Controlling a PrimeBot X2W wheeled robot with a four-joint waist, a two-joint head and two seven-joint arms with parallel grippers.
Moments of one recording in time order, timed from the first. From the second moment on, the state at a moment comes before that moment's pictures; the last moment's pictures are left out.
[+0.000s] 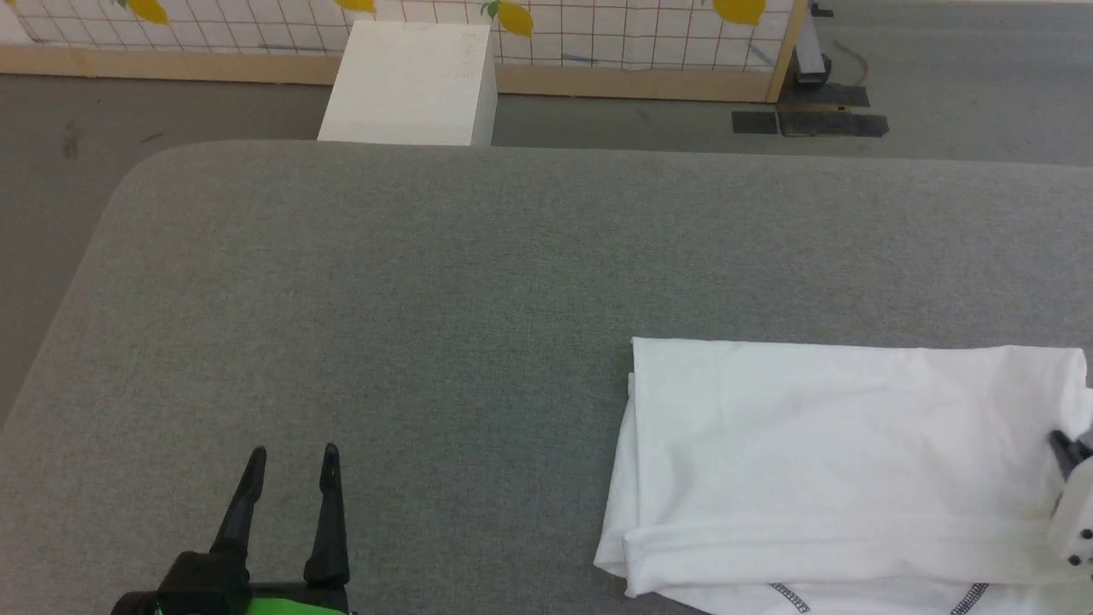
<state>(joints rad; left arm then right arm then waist) 0.19 0.10 -0.03 -0.10 -0.16 -0.03 -0.26 -0.07 -0.32 -0.31 0.17 0.31 0.13 0.52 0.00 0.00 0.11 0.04</state>
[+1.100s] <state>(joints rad) 0.17 0.09 -0.07 -0.05 -0.17 -0.05 -0.26 -0.29 -0.21 0.28 0.13 0.41 0.13 0.71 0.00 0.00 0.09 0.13</state>
